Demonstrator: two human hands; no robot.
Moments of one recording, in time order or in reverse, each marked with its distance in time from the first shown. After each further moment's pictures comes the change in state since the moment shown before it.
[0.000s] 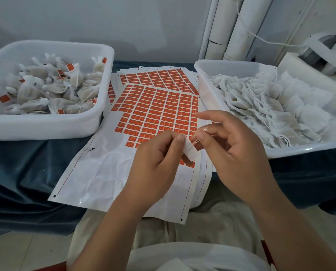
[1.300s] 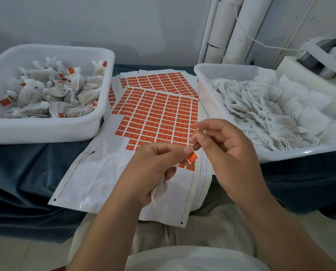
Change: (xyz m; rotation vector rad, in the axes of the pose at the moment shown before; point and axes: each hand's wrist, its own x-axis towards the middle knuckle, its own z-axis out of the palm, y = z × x) left_hand 0.009 0.002 -0.012 -0.382 -0.157 -0.594; right_hand 0.003 0.009 0.010 0.226 0.027 0.009
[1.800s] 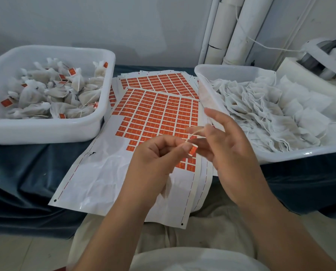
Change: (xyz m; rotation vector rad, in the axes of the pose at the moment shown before) left_hand -0.001 -0.009 0.004 0.058 0.094 0.296; right_hand 0.006 0.001 0.004 0.239 -0.006 0.224
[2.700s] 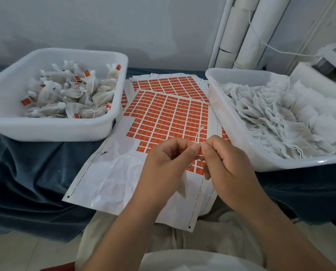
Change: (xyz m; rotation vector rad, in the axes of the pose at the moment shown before) left_hand 0.003 -0.007 0.002 0.086 -0.001 0.041; right_hand -0.006 0.014 0.005 -0.585 -0.069 -0.185
